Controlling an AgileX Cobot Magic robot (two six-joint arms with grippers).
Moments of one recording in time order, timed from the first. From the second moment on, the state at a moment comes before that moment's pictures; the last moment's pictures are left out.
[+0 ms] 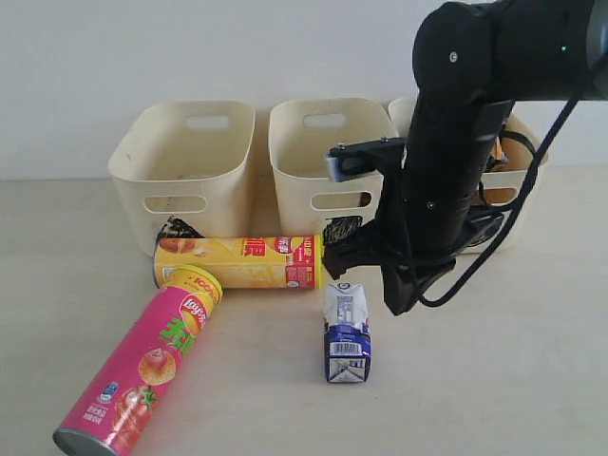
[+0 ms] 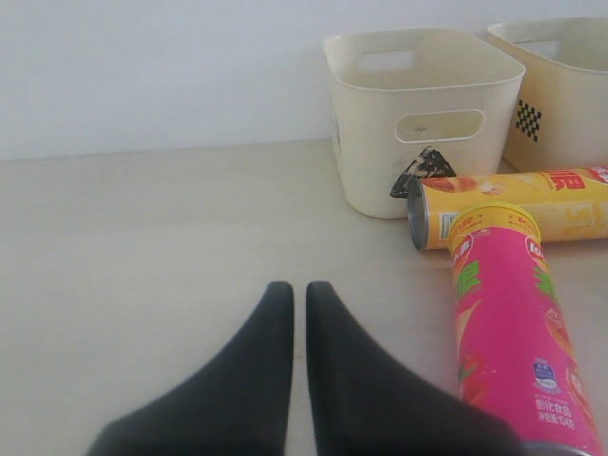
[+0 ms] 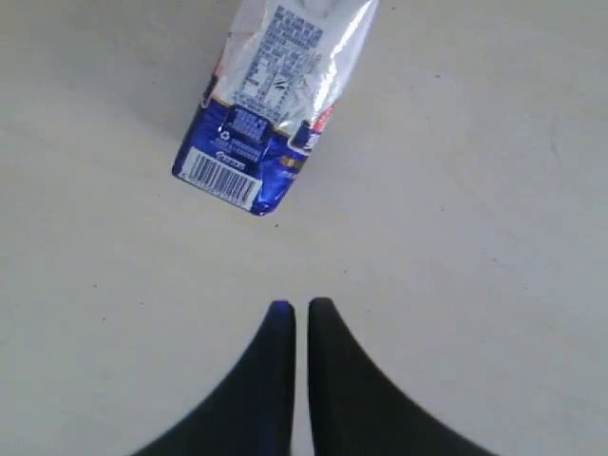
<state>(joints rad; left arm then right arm) -0.04 0.00 0.00 0.01 0.28 0.03 0.56 1.79 -1.40 0.11 1.13 0.02</state>
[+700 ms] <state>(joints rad) -0.04 0.00 0.00 0.01 0.28 0.03 0.63 1.88 -1.38 0.14 0.90 0.09</state>
